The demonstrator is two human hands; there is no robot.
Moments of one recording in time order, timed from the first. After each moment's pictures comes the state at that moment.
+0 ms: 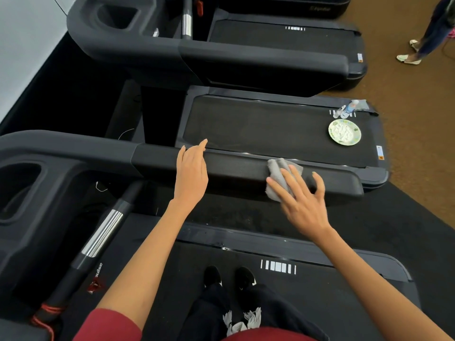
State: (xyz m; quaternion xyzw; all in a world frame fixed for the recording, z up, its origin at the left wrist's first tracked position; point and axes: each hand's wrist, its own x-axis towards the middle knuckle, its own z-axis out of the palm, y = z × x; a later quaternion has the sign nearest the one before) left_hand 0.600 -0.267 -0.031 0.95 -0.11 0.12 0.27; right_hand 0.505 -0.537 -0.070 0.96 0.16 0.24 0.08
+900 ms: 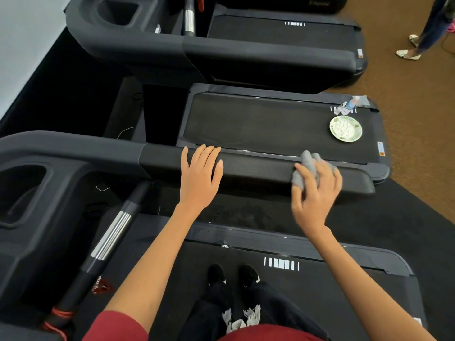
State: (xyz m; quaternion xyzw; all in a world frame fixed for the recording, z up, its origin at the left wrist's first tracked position) left_hand 0.596 -0.257 -0.042 0.96 -0.18 0.14 0.18; right_hand 0.518 -0.502 -0.059 0.91 -0.05 0.36 -0.19
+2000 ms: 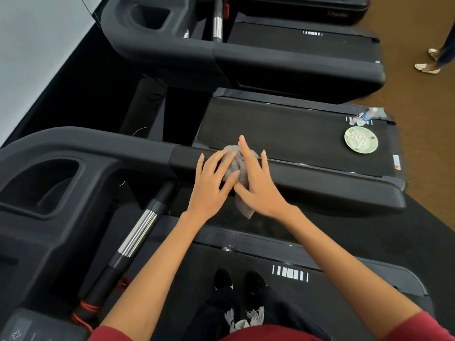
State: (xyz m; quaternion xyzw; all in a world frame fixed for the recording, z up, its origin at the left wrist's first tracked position) left_hand 0.586 -0.215 -0.027 0.92 -0.20 0.10 0.31; right_hand 0.573 -0.370 -0.007 0.88 0.19 0.01 -0.44
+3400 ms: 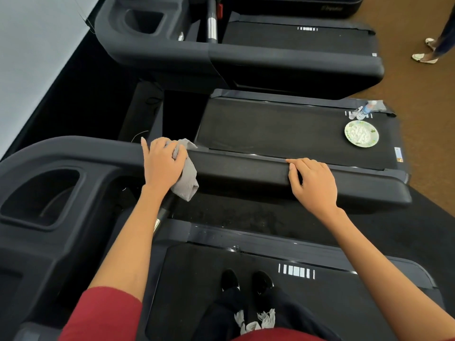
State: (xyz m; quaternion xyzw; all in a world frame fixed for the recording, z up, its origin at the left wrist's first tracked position) left_hand 0.660 -0.125 -0.018 0.98 -0.06 0.12 0.12; right_hand 0.569 -0.457 -0.032 0.97 0.03 0.20 -0.17
